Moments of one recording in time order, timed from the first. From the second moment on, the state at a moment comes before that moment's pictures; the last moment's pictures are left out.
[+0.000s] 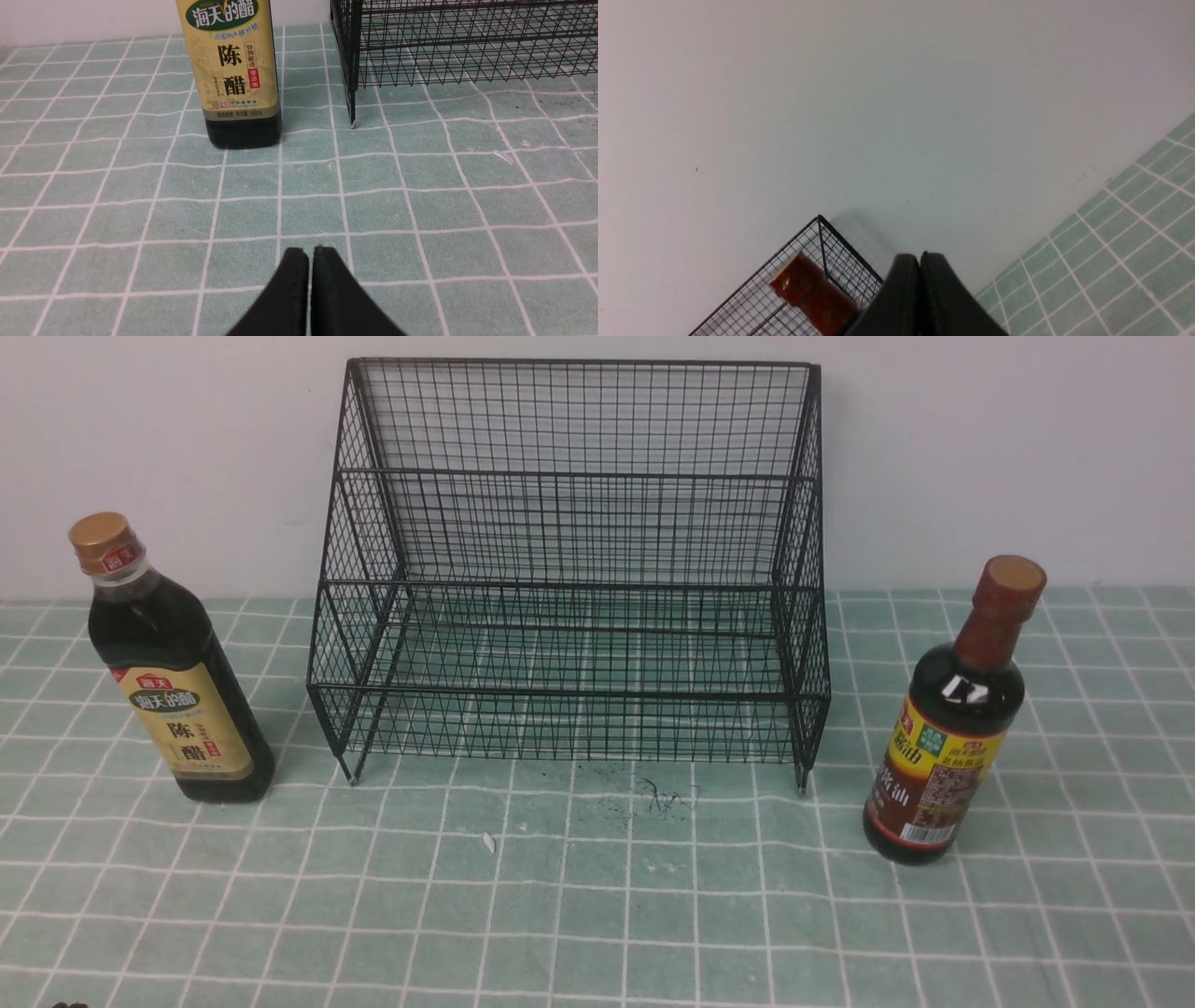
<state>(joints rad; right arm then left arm) -0.03 -0.01 0.03 0.66 -0.04 0.13 -0.06 -0.01 0.02 -0.04 0.39 0.03</state>
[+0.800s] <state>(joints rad) -0.03 0.87 -0.84 0.63 0.71 -0.56 -0.06 -0.01 0.02 -0.04 0.39 0.03</state>
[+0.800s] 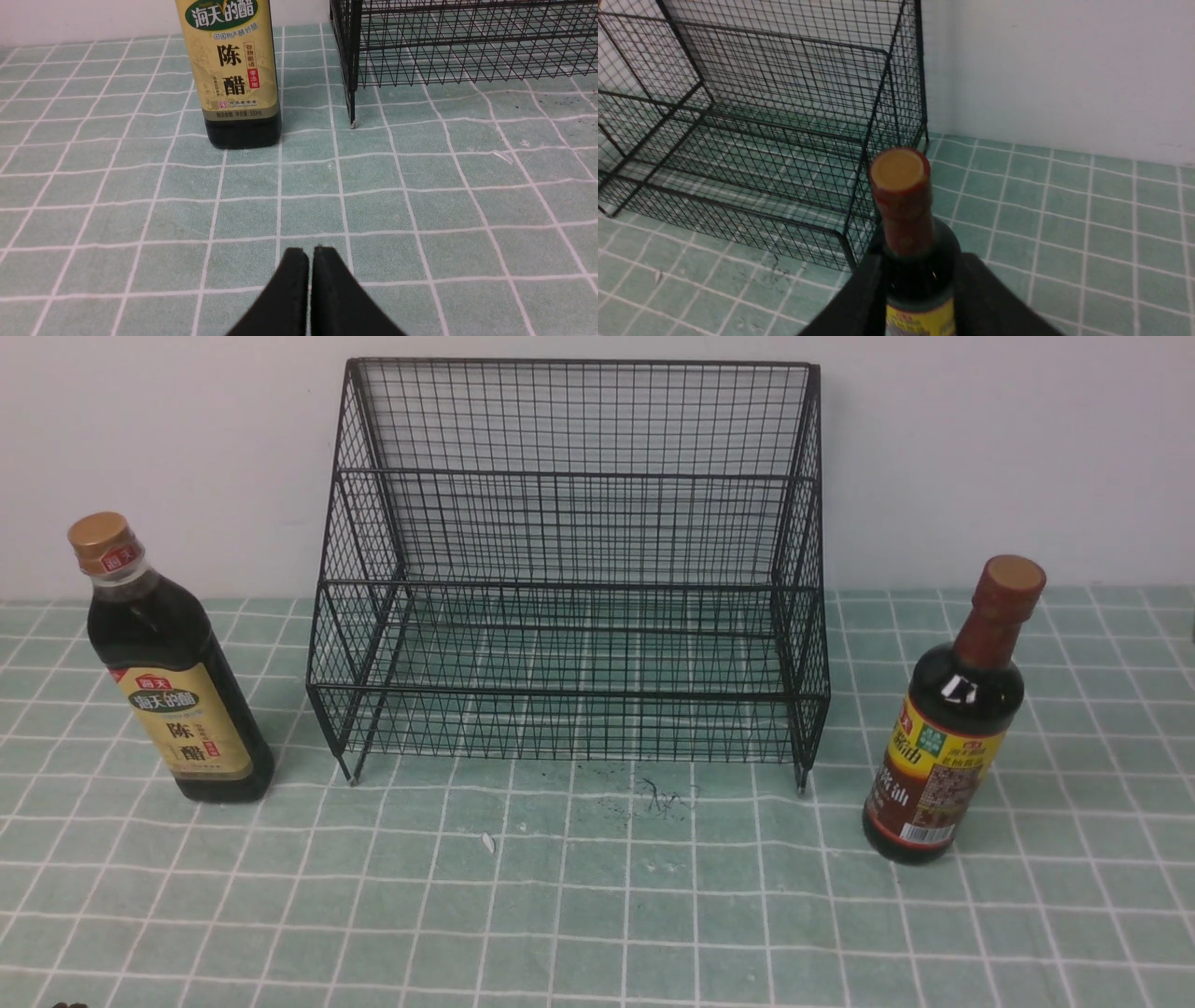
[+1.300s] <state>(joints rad) -0.03 1.24 -1.02 0.95 0.70 -0.89 -0.06 -0.01 0.02 -0.04 0.39 0.03</state>
